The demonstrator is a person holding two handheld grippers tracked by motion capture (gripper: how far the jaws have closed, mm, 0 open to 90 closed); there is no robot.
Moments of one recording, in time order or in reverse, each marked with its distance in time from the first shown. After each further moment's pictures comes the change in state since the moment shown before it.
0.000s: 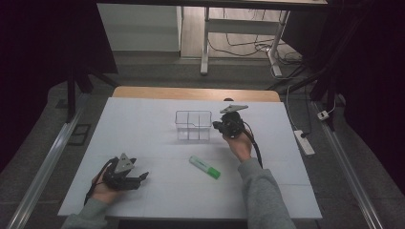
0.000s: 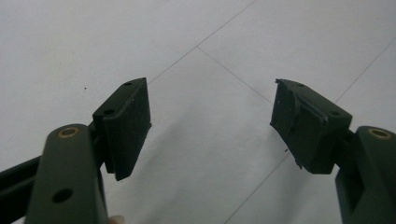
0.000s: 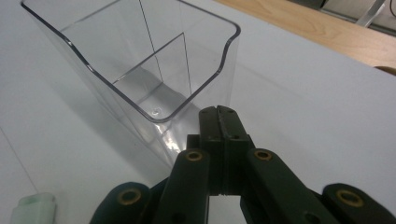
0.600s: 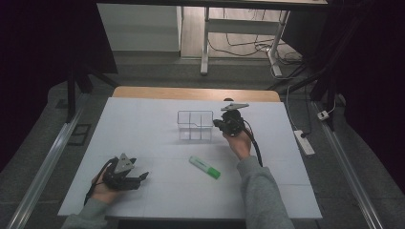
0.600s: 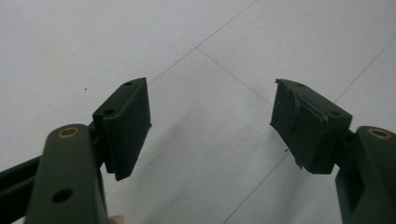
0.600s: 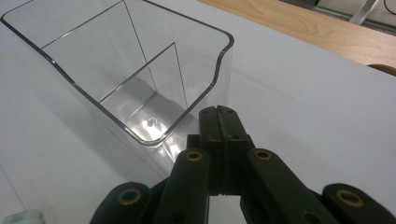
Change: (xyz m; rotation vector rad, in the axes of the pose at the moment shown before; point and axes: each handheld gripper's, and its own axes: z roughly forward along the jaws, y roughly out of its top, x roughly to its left) left arm 0.000 0.000 -0.001 -0.003 0.001 -0.002; right arm -0.006 0.002 0.005 -0.005 -0.017 0.032
